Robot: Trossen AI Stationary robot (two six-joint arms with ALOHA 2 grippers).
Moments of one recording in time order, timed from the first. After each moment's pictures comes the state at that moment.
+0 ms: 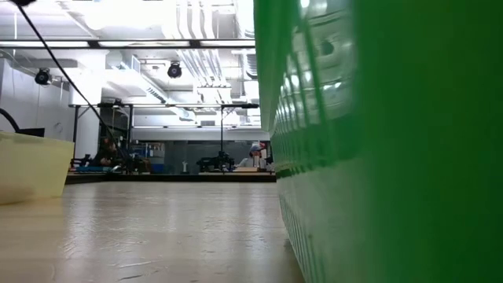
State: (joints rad) left arm -0.41 1.02 0.55 0.59 -0.24 0.30; right arm 0.61 1.86 0.88 1.57 0.84 -0.84
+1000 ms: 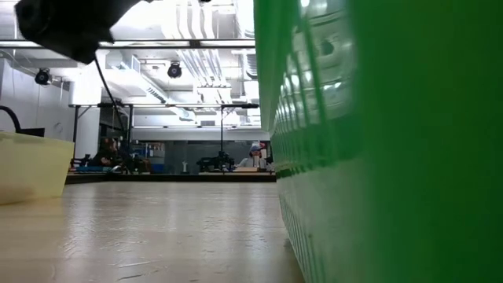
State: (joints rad) left arm -0.28 1.66 0.61 1.55 0.08 0.11; right arm 0.53 1.86 0.92 1.57 0.51 -0.84
